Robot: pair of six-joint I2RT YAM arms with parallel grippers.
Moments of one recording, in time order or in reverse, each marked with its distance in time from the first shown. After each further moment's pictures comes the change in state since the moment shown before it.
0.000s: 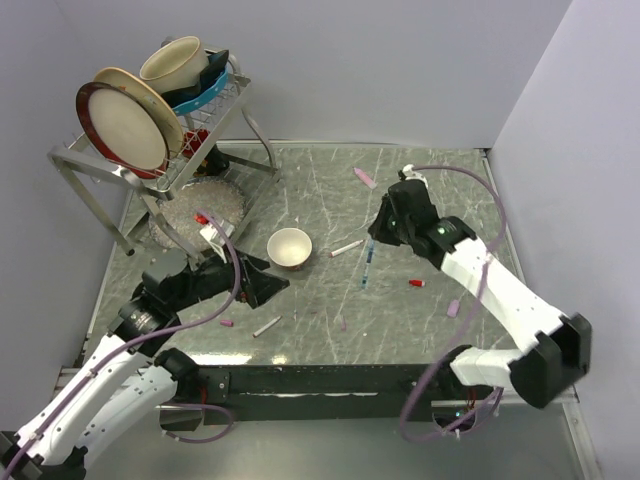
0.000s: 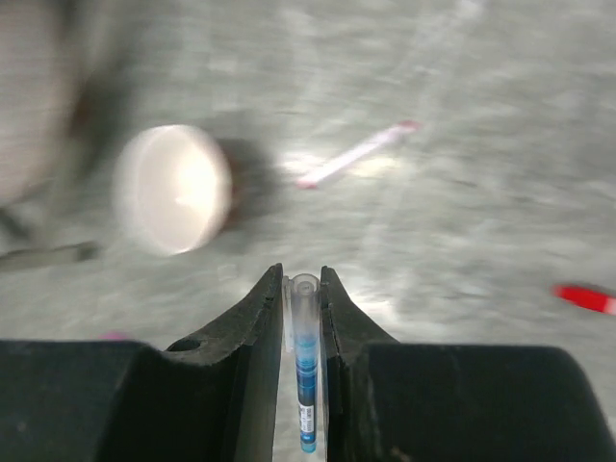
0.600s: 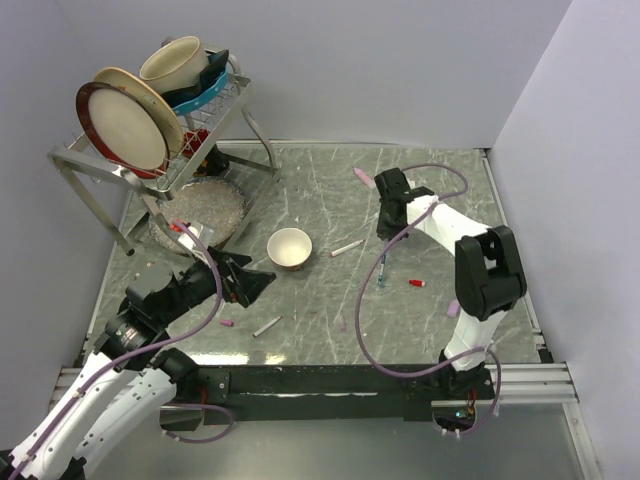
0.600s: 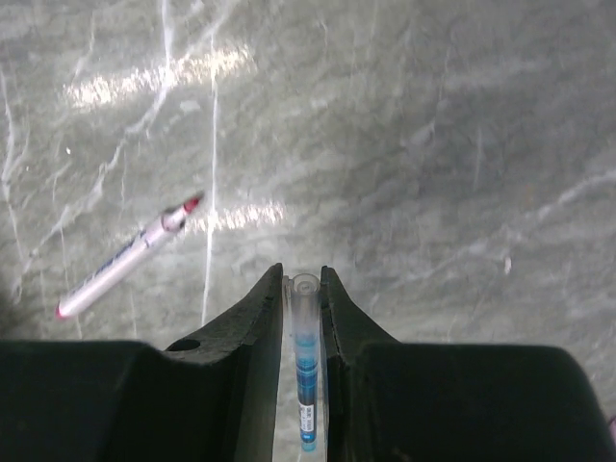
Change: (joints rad) left arm 0.000 -0.125 -0.014 -0.070 -0.193 0.040; right arm -0.195 0.560 0.161 -0.043 0.059 -0.127
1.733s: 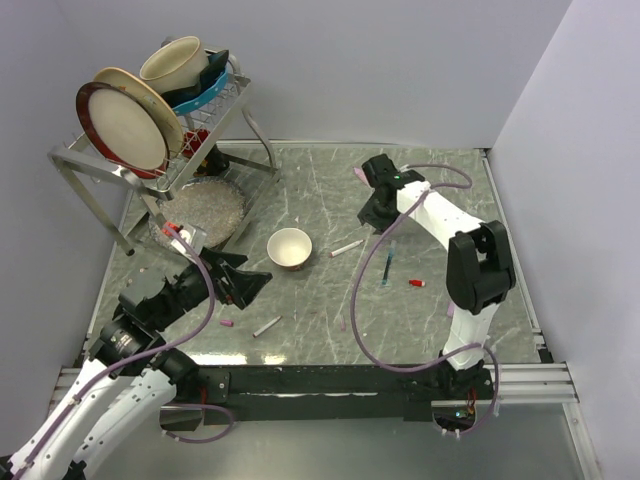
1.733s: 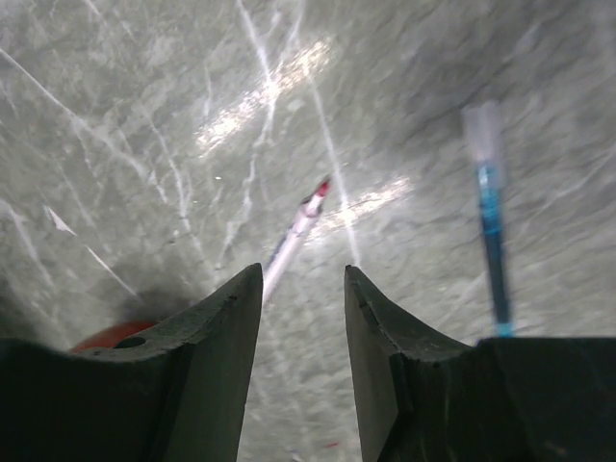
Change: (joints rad) left arm 0.000 -0.045 -0.002 -0.005 -0.022 0.010; right arm 0.057 0.074 0.216 -0.182 -0.014 0.501
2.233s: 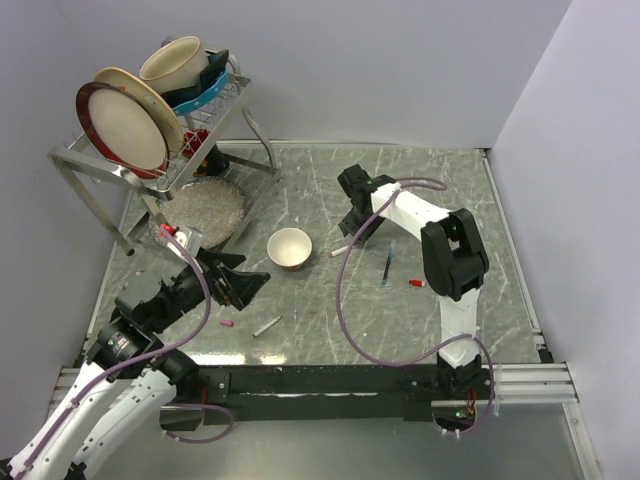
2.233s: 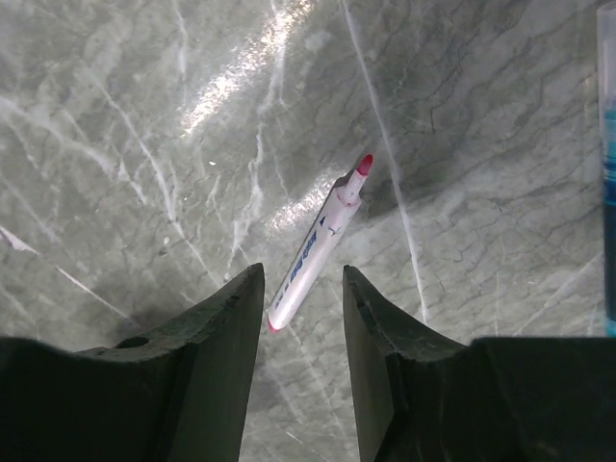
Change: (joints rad) left arm 0.000 -0.024 0.000 -0.002 -0.008 0.000; right arm 0.085 0.179 0.087 -0.035 -0.016 0.181
